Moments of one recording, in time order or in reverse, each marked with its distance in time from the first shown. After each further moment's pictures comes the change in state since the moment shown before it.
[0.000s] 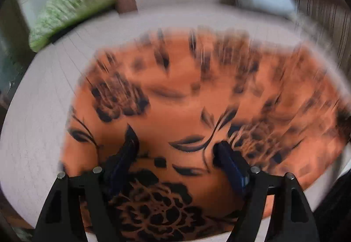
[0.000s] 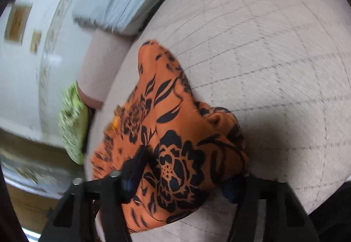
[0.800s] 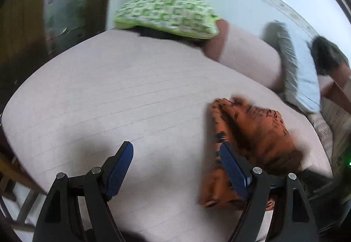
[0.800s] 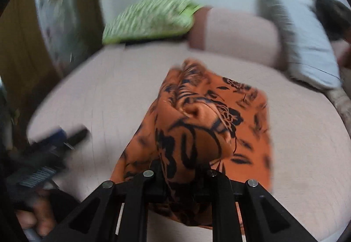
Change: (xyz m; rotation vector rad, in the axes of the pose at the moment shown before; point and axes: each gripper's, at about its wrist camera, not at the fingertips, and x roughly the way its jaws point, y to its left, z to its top) left arm -0.123 0.224 -0.078 -0.535 -0.240 -0.008; right arm 0.090 0.322 -0.245 -1.116 0.032 -0.188
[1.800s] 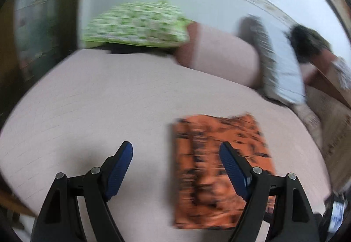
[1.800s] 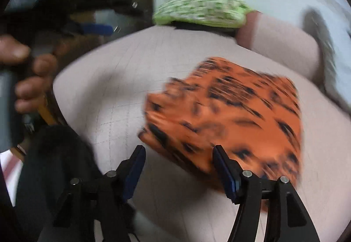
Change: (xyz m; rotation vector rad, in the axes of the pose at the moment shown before) left arm 0.008 -0.074 0.040 0.186 0.008 -0.150; right arm -0.048 0.000 -0.082 -0.151 -0.061 0.214
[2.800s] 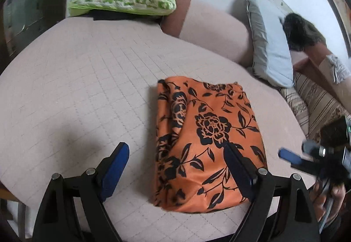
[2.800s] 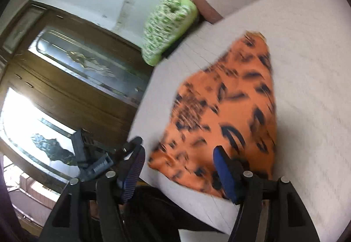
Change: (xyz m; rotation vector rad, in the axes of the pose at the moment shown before) left arm 0.032 0.002 -0.031 -0.063 0.168 -0.063; right arm -0.006 -0.179 0.035 0.658 -0.025 0.559
